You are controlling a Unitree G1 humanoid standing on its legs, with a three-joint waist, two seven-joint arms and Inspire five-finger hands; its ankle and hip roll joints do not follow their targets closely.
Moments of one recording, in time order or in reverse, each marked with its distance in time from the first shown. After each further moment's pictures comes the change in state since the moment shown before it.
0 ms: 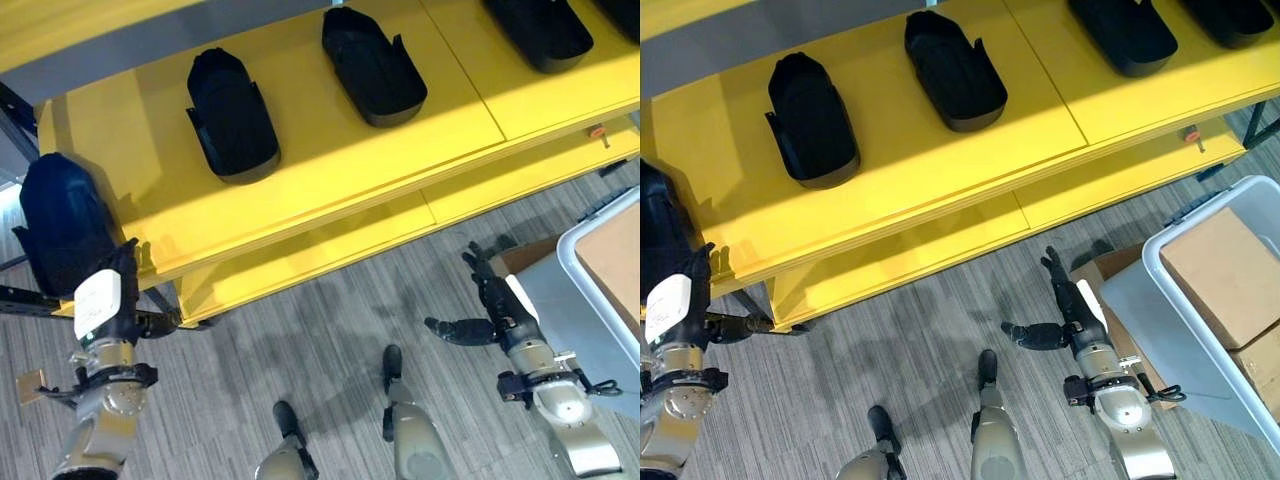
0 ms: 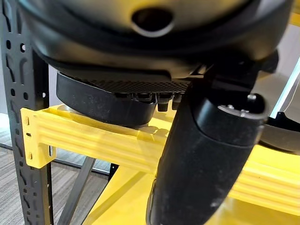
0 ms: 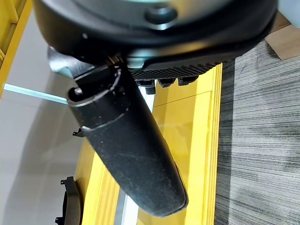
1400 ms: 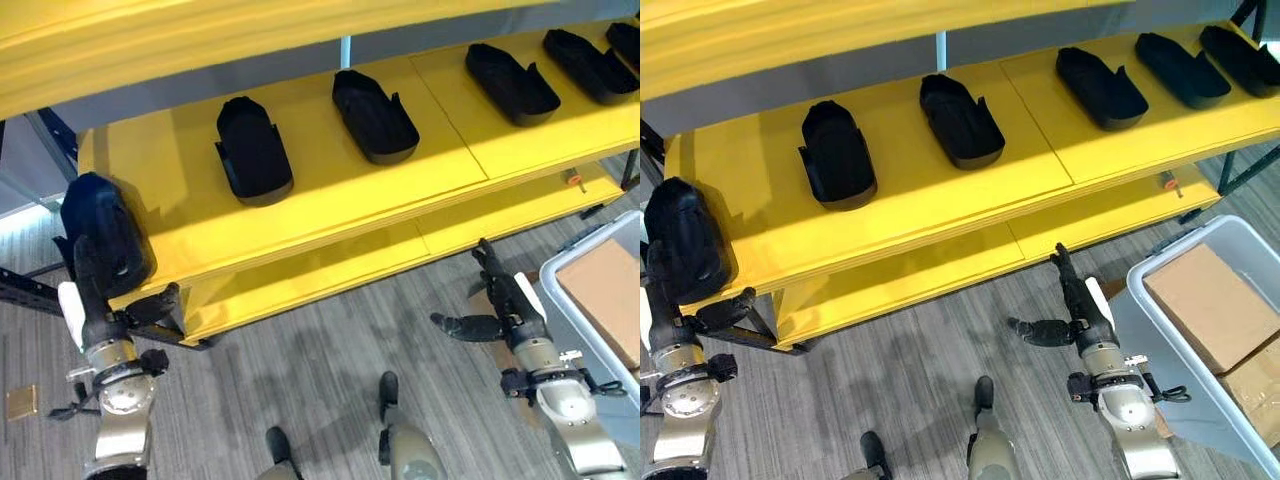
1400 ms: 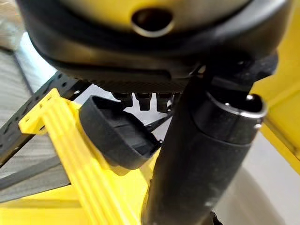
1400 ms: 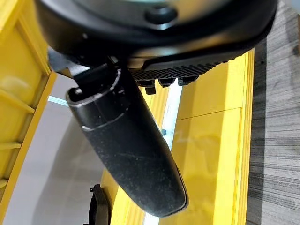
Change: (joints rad) left arm -0.086 -0.203 0.138 0.022 -0.446 -0.070 0.052; right arm -0.009 0.013 -0.023 0.013 -0.001 0.006 -0.013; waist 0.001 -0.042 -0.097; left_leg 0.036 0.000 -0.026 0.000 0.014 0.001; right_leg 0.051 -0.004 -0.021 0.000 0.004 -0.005
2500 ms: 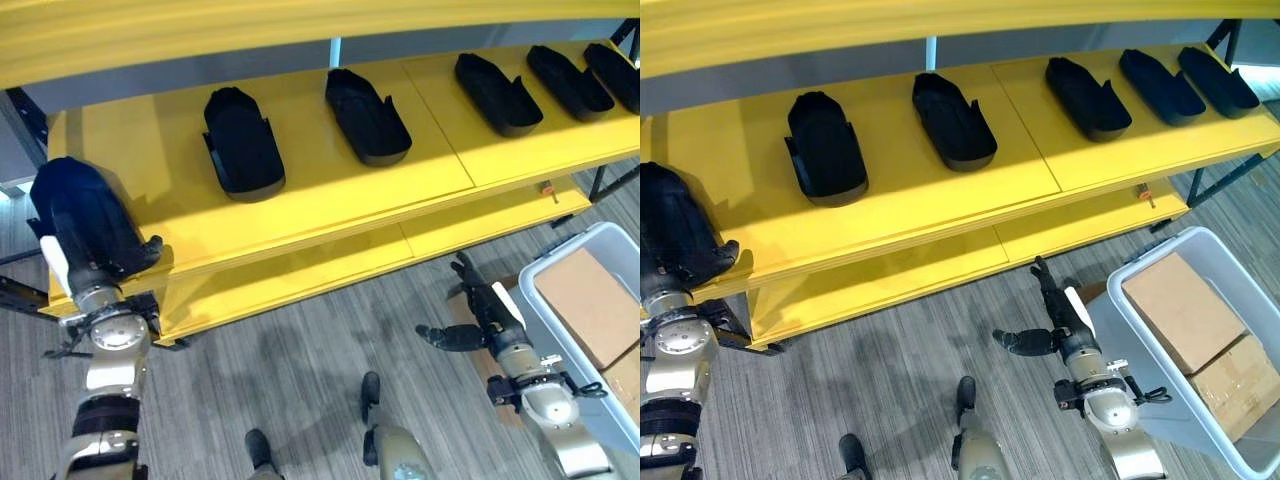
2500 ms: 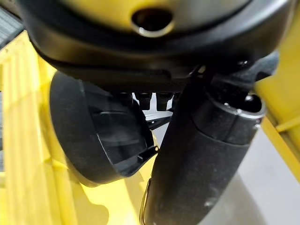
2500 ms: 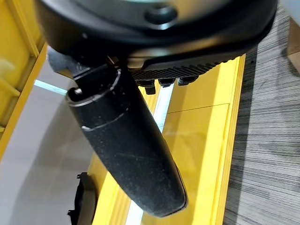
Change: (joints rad) left arm -0.337 0.203 -0.116 0.267 -0.157 0.030 0.075; right arm 0.005 0.003 0.077 0.003 -0.003 0.020 -0.001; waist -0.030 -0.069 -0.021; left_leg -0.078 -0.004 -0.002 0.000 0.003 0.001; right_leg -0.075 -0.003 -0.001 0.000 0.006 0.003
